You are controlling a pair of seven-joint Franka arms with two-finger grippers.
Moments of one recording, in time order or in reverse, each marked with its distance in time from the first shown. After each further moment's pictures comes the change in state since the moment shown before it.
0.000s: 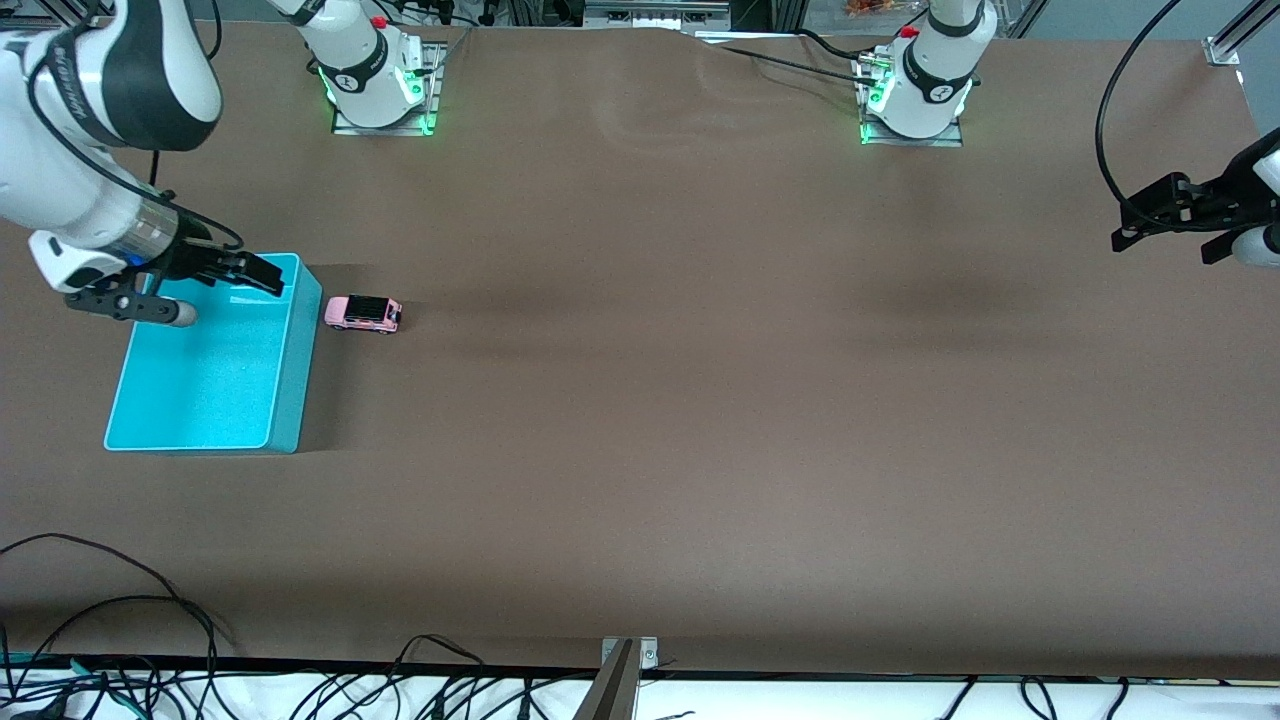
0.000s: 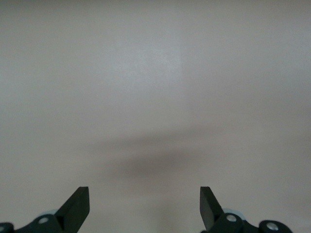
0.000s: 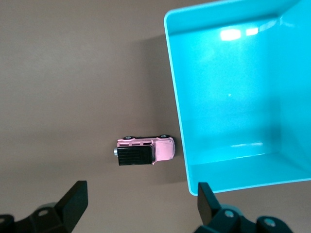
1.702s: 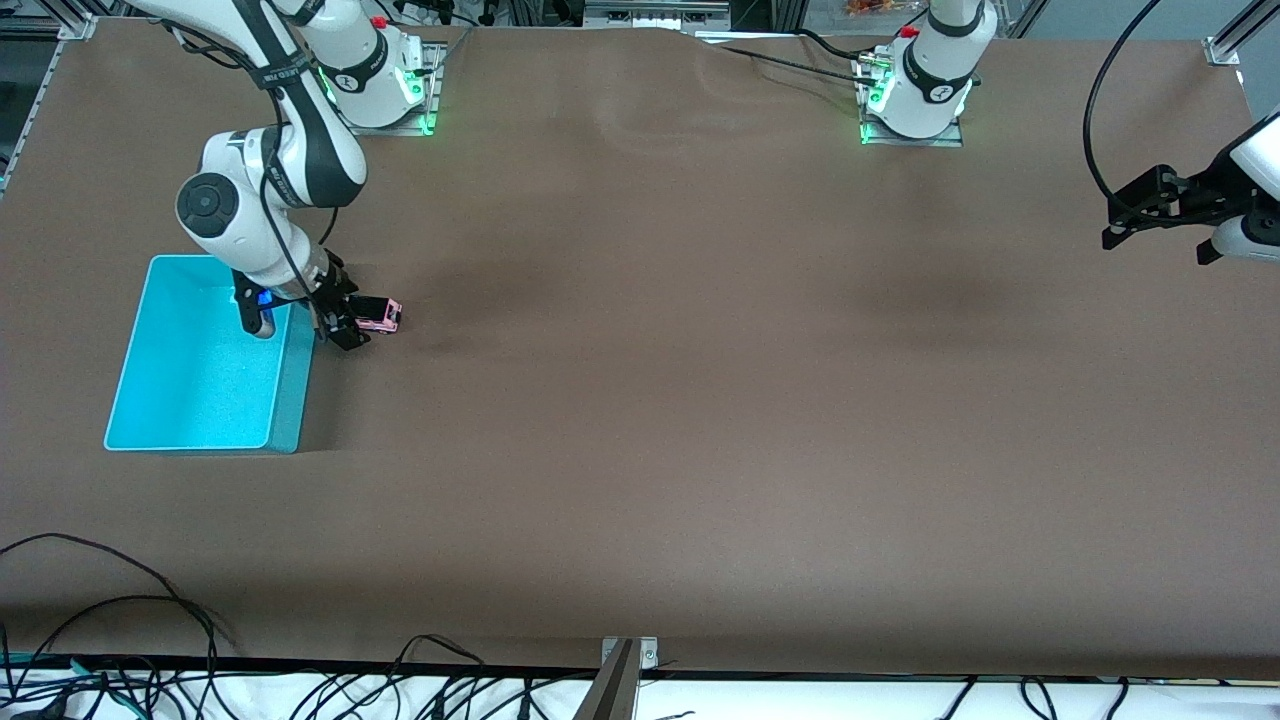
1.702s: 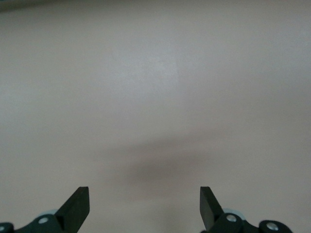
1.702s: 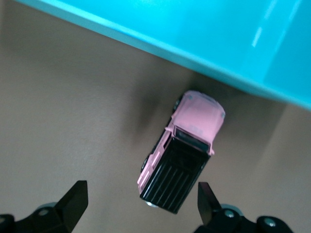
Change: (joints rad) left arm -0.001 0.002 -0.047 0.031 0.033 0.001 0.000; right arm 0.026 0.173 0.090 -0.349 -0.003 0.590 1.183
